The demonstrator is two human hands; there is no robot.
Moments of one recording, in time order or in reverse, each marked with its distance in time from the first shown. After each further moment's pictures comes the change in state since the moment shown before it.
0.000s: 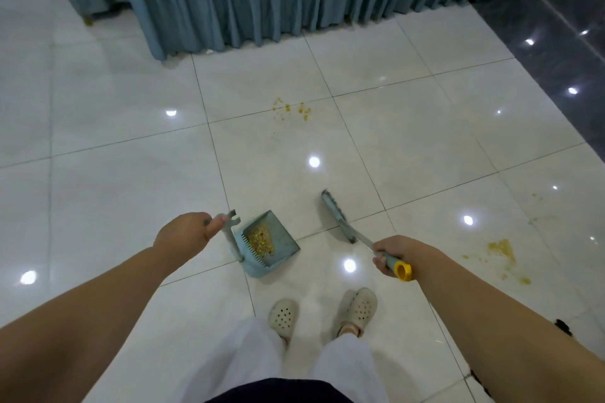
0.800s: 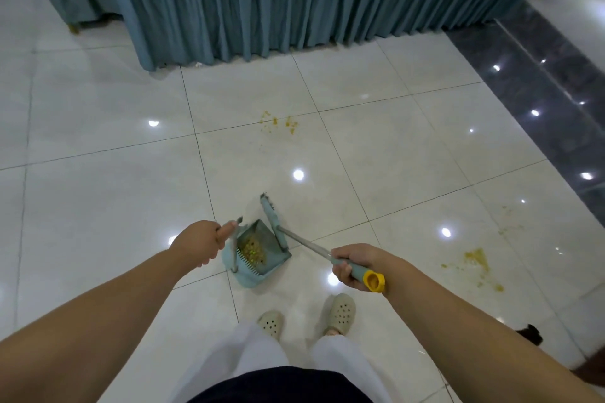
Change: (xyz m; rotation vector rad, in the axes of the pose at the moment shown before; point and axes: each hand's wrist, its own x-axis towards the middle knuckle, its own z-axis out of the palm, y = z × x) left_hand -0.014 0.037 -0.004 -0.274 -0.180 -0.081; right_hand -0.061 0.012 0.054 0.149 -0.240 0.018
